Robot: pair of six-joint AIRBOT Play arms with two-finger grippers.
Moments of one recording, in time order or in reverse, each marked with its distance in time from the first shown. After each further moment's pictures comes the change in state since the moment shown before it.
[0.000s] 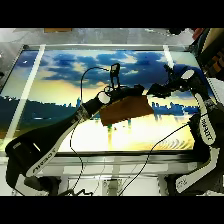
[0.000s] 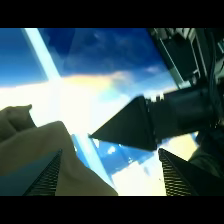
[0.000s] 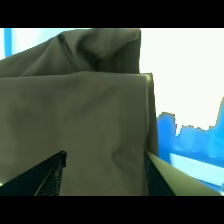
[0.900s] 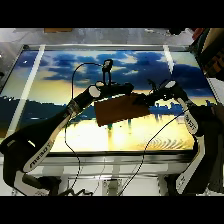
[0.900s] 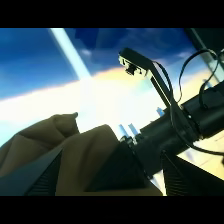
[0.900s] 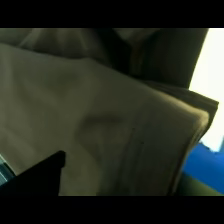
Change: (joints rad) left arm 0.115 0.008 0.002 0.188 -0.138 0.001; right arm 0.091 -0.252 0.001 0.227 0.077 -0.147
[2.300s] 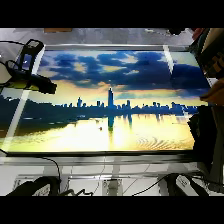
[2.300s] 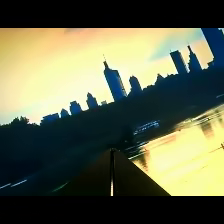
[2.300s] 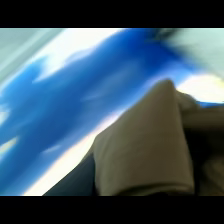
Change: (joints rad) left arm 0.505 0.531 0.000 0.855 -0.898 -0.143; right arm -0.720 1.043 0.000 -0.589 -0.094 0.628
